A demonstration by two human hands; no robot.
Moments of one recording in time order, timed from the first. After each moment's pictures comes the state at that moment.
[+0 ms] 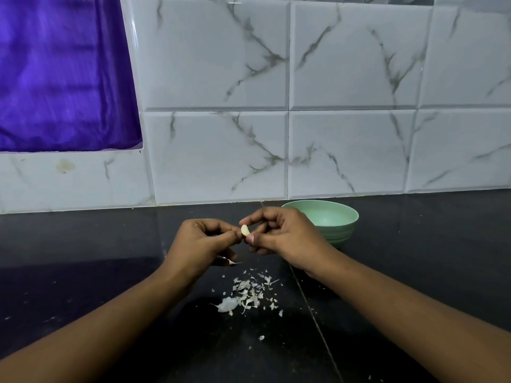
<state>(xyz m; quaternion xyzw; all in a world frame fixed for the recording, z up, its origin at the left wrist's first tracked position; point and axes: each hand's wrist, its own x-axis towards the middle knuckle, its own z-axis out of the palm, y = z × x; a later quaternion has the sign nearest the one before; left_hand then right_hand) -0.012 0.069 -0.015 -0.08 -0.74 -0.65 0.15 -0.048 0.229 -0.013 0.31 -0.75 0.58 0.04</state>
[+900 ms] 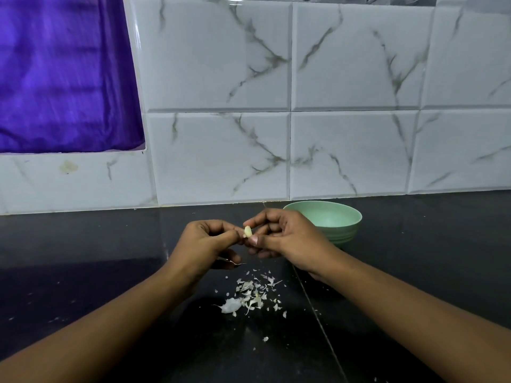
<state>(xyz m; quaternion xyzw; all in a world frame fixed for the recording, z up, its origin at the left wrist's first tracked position) -0.016 0.066 -0.017 -0.06 -0.74 -0.66 0.13 -0.050 0.227 -0.015 0.31 -0.73 0.61 0.00</state>
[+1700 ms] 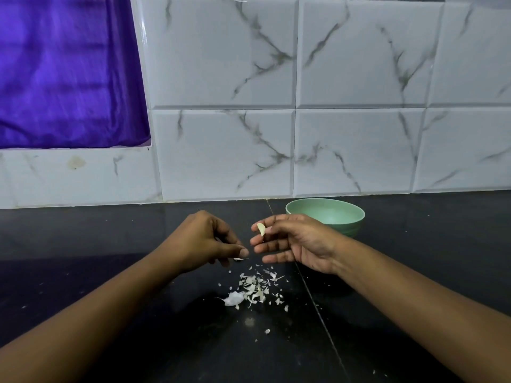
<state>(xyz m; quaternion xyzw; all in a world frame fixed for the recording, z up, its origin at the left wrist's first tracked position) -0.017 0.044 -0.002 -0.14 -0.92 -0.36 0.10 -0.052 0.240 -0.008 0.21 -0.64 0.71 -0.21</state>
